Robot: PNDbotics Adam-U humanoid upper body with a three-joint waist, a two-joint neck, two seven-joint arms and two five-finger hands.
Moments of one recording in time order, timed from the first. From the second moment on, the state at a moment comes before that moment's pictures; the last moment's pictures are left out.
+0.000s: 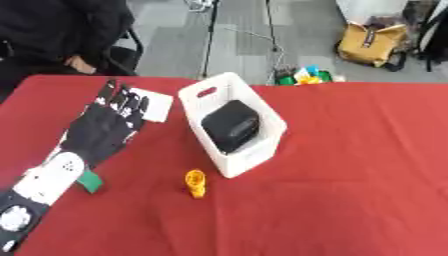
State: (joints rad) left arm -0.58 0.56 -0.26 -1.49 -1.94 0.15 0.33; right arm -0.19 -0.20 -0.19 -1.98 0.13 -0.52 -0.41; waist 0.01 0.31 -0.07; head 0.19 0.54
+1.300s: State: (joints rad) left arm -0.73 0.55 -0.32 -1.56 -1.92 0.09 0.26; right arm -0.18 -0.20 -0.18 -1.98 0.13 -0.51 -0.40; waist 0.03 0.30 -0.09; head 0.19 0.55
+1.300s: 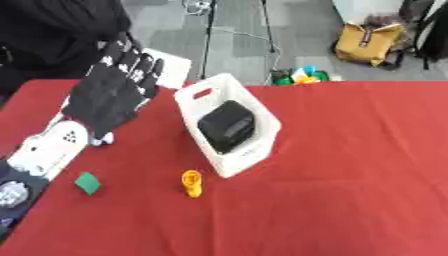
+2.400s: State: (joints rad) left arm -0.83 0.43 -0.38 -1.31 -2.01 0.02 0.30; right arm -0.18 -0.20 -0.17 -1.98 0.12 -0.51 -0.38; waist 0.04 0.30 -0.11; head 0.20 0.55
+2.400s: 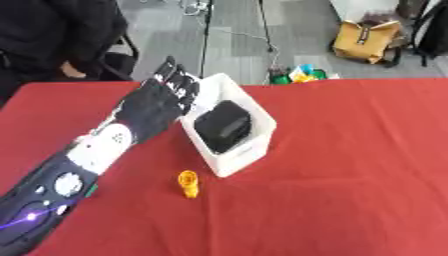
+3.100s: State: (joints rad) left arm -0.87 0.40 -0.38 -1.23 -2.03 0.00 0.32; right arm -0.18 -0.20 -0.17 -1.98 0.12 -0.51 -0.38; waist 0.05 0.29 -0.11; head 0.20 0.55
